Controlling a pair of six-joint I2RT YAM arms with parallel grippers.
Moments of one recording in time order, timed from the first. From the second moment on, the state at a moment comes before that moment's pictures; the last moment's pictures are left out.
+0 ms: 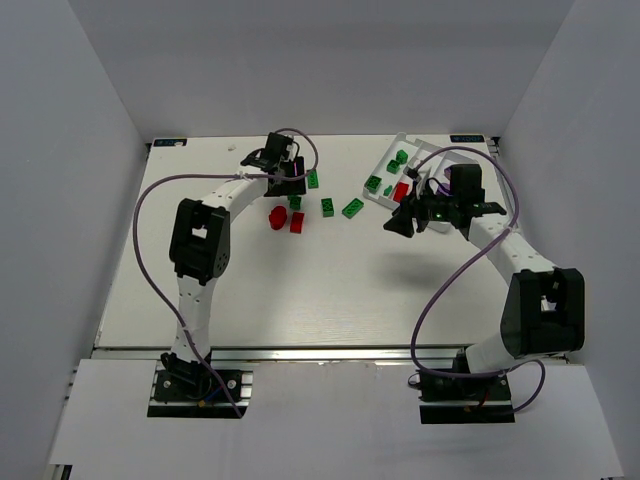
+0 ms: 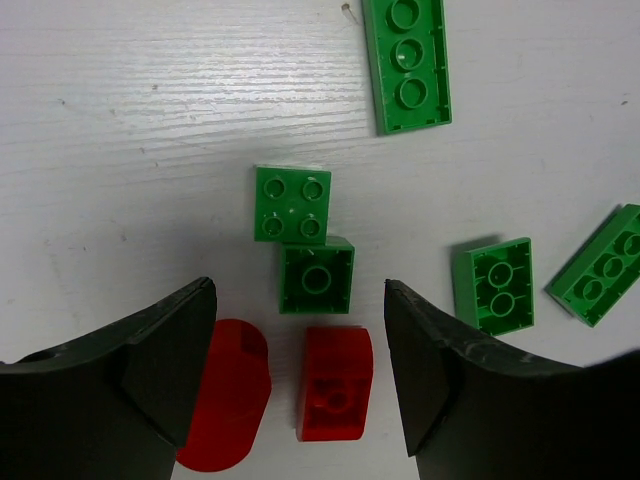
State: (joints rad) left arm -0.37 2.21 1.82 -0.48 -0.07 -0.34; right arm 0.13 1.48 1.03 -0.27 -0.90 -0.40
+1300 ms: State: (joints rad) left arm -0.42 2.28 1.80 -0.42 -0.02 -0.34; right arm 0.12 1.54 1.04 -0.29 -0.89 -0.35
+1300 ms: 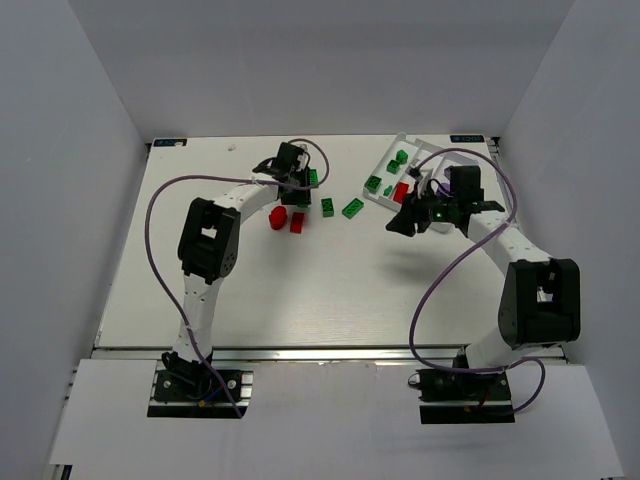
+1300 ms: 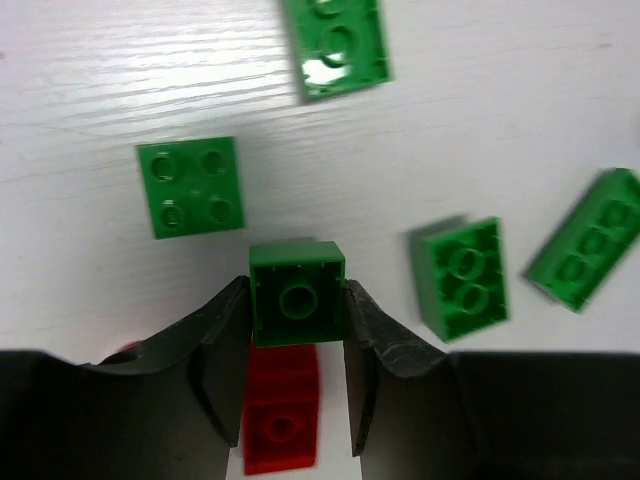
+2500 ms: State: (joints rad) left arm -0.61 2.70 2.26 0.22 0.12 -0.89; right arm -0.13 1.50 1.08 -0.10 -0.99 0.03
